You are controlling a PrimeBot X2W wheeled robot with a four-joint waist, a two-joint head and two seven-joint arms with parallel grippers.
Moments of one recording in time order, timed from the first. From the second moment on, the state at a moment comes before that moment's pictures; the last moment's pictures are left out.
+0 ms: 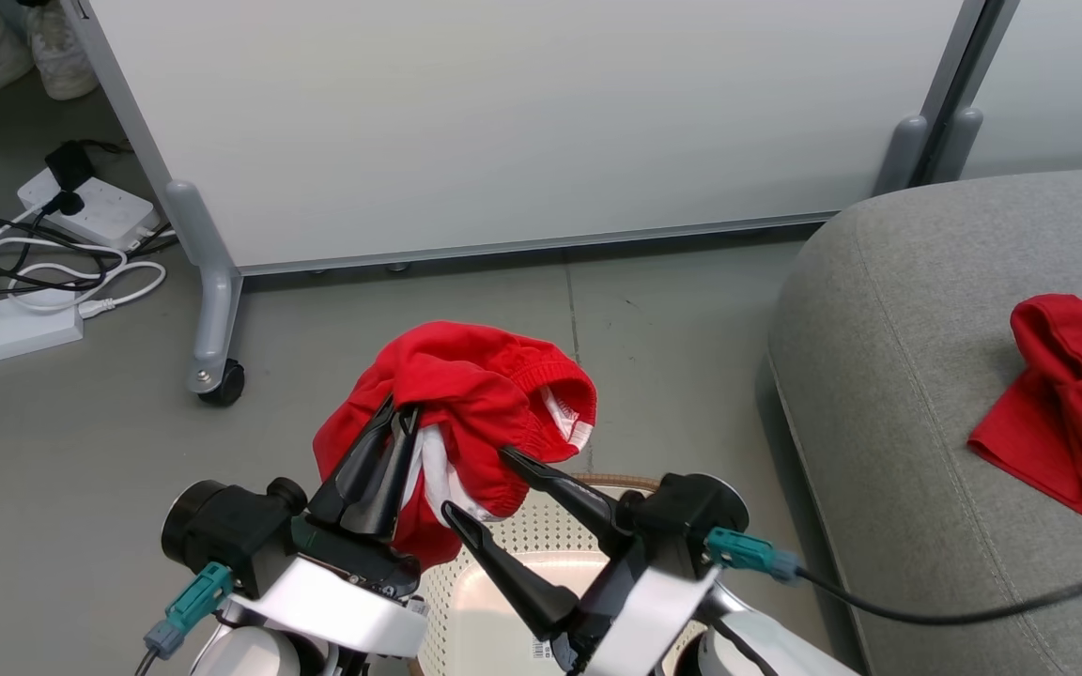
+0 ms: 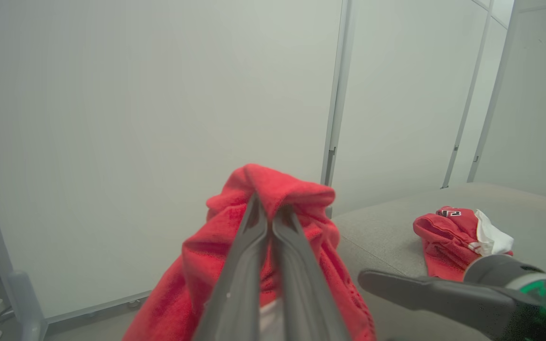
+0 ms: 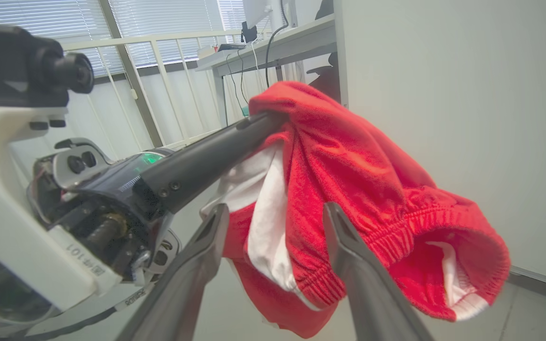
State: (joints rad) left arm -0.13 0.20 -0.39 0.00 -0.40 -0.03 -0.23; right arm -0.38 -0.05 0.82 0.20 0.50 0.13 -0.15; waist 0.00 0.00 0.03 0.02
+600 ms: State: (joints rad) left arm -0.13 0.20 -0.41 -0.01 -0.40 -0.04 -0.24; right arm -0.59 -0.05 0.98 0.44 0.67 0.13 -0.23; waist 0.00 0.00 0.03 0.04
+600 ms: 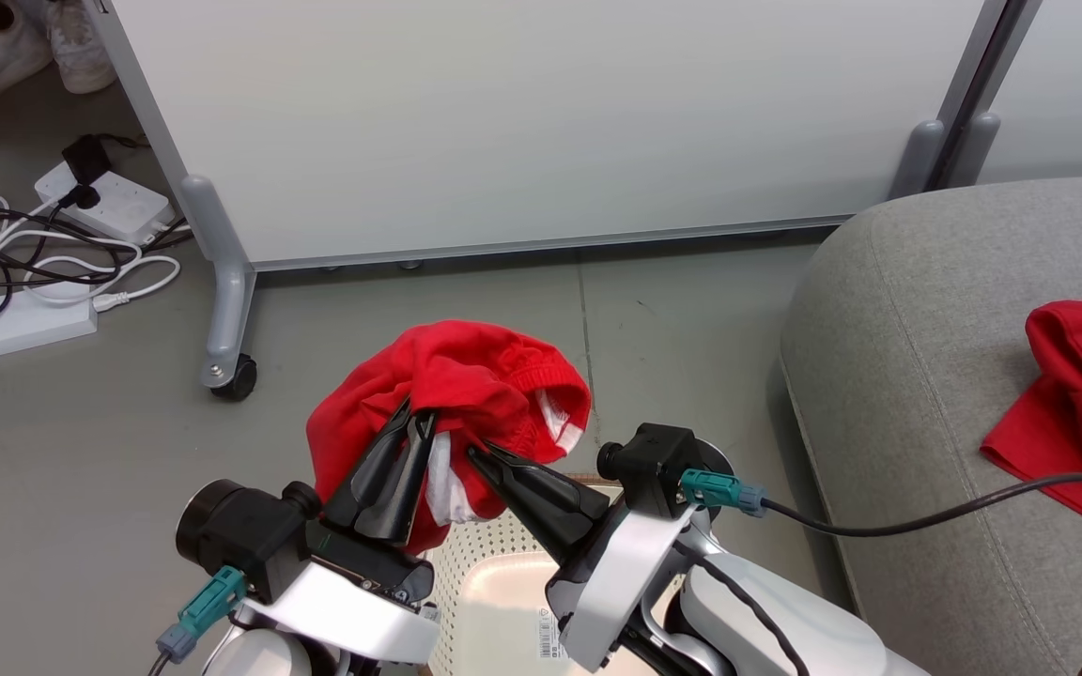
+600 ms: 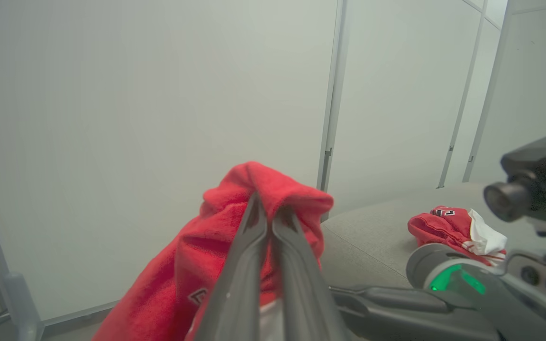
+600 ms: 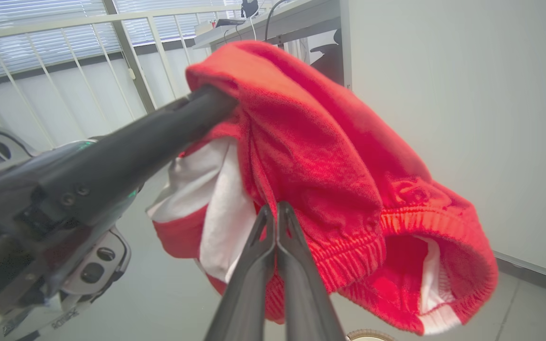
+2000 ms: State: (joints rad) left arm -0.14 0.34 -0.67 0.00 -0.34 -0.12 -0.14; right arm -0.46 -0.05 0.53 0.58 0.52 0.13 -0.26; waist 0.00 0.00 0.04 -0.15
